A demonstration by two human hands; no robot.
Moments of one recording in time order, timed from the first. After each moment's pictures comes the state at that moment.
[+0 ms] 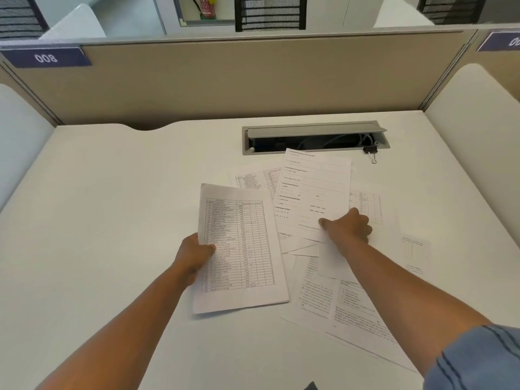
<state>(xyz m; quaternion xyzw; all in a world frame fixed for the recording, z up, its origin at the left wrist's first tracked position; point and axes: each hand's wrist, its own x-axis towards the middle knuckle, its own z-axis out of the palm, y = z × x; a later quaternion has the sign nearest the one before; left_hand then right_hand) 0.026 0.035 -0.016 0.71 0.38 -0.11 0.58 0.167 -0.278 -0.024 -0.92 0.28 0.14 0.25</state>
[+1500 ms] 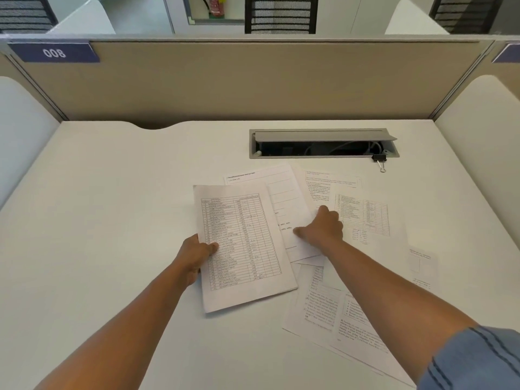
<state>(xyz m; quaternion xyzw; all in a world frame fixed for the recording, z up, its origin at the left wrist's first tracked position) 0.040 0.061 -0.050 0.62 0.42 -0.11 0.65 0.170 -0.217 -0.015 -0.95 0.12 0.20 0.22</state>
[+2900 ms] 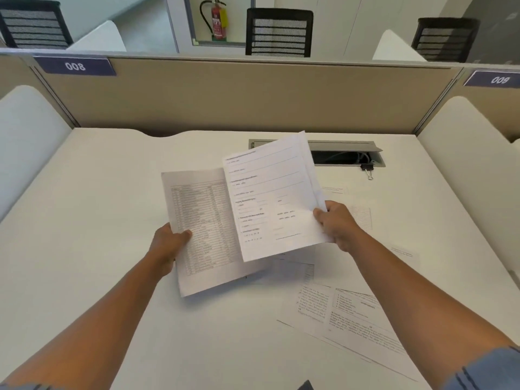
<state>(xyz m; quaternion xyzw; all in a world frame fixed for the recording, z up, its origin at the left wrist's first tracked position) 0.010 0.094 0.006 0.65 0.40 -0.01 0.65 0.156 -0.260 0.041 -0.81 0.10 0.21 0.54</state>
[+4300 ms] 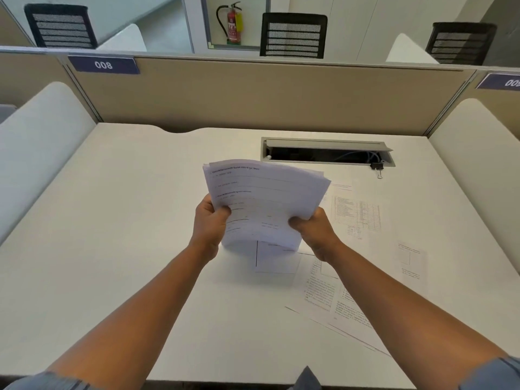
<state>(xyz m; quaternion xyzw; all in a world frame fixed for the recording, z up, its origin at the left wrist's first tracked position) 0.004 0.013 0.068 0.66 0.24 0.13 0.70 0.080 -0.206 0.057 -0.71 -0.07 0.20 0.67</state>
